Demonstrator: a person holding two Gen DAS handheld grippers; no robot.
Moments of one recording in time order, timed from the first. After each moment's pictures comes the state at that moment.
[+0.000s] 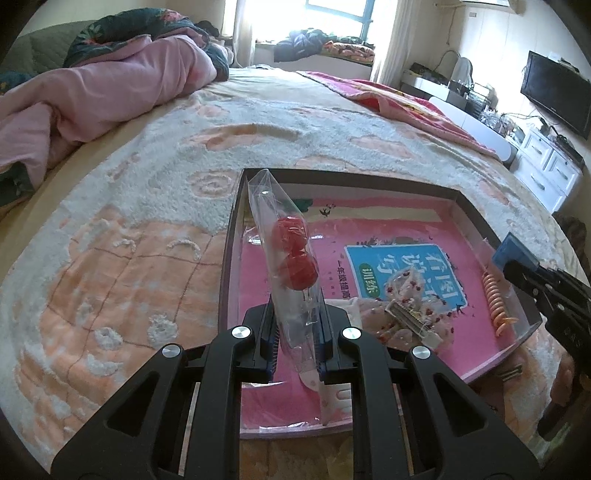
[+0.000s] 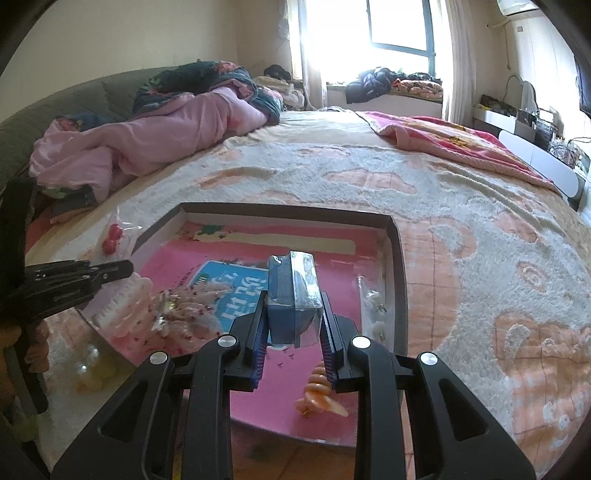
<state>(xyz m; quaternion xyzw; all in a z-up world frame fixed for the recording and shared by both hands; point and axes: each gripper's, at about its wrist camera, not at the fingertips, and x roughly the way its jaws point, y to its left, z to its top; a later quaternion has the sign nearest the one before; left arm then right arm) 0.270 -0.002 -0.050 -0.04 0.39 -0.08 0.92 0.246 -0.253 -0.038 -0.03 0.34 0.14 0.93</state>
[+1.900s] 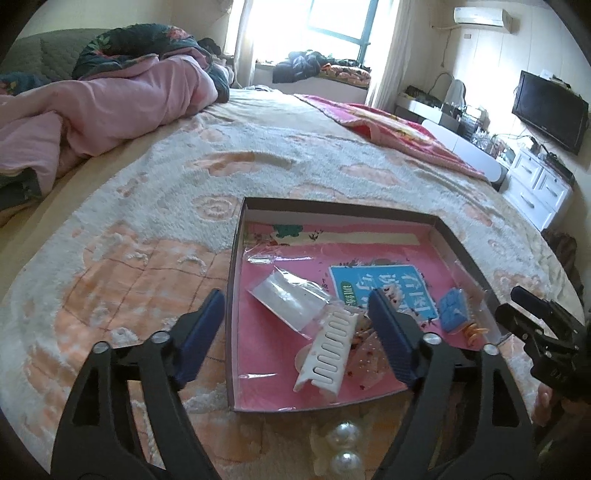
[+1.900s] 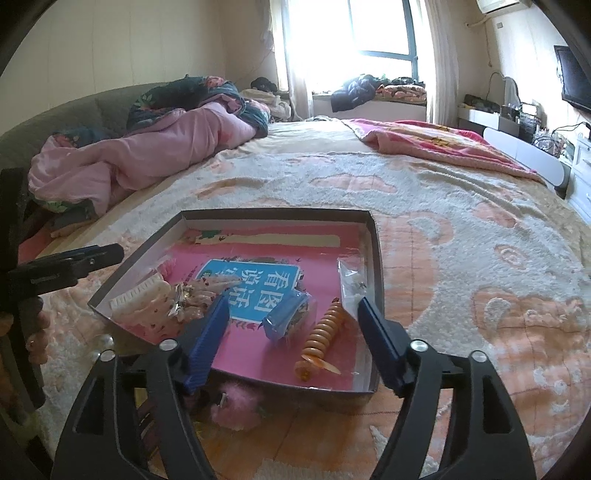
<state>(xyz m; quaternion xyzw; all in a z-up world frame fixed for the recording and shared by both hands) 0.242 0.002 -0.019 -0.06 0.35 -0.09 0.93 0.201 -0.268 -0.026 0.00 0.31 0.12 0.94</state>
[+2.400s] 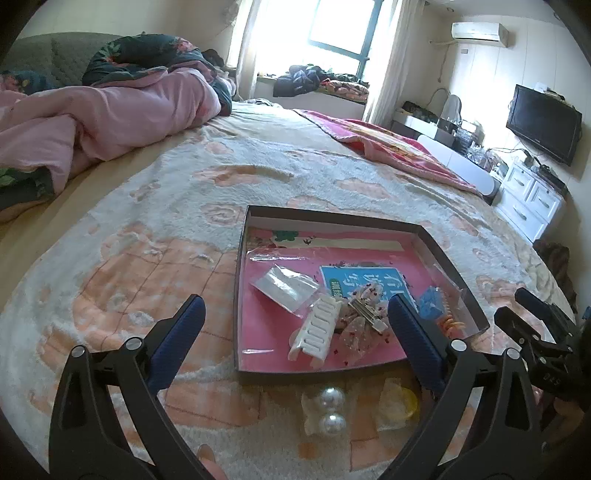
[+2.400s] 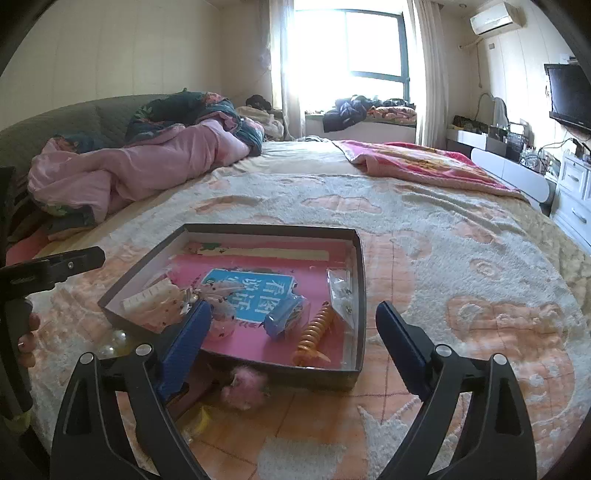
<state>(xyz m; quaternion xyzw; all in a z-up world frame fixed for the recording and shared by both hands) 0.204 0.008 -0.003 -0.08 0.32 -0.09 0.94 0.165 -0.267 -0.009 -0.02 0.27 0.10 0.96</state>
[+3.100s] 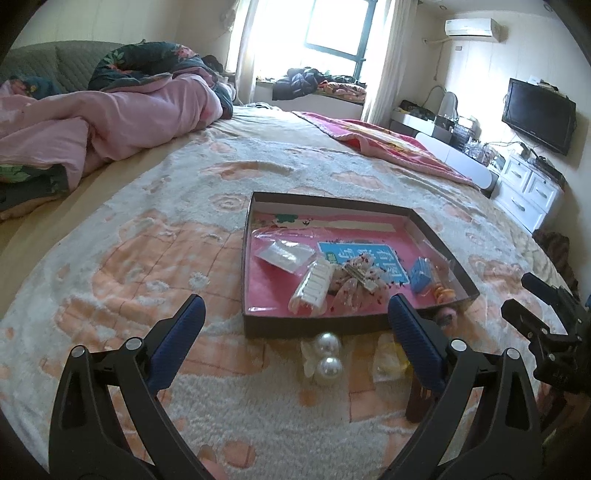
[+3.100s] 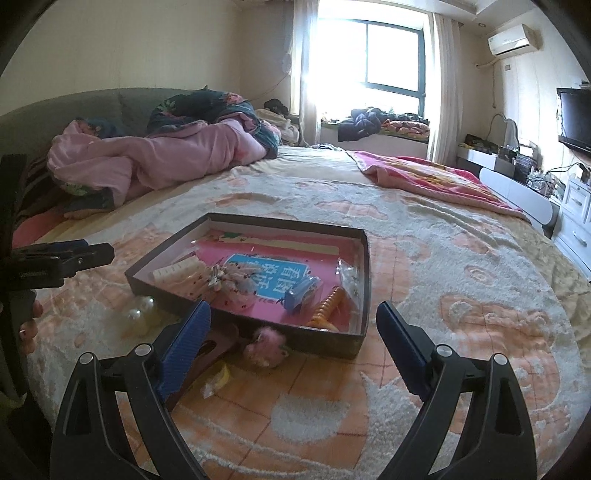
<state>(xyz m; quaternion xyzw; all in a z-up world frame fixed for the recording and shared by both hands) 0.157 0.010 -0.009 -0.06 0.32 -0.08 0.94 0.115 -0.258 -0.006 -0.06 0.26 0.12 0.96</state>
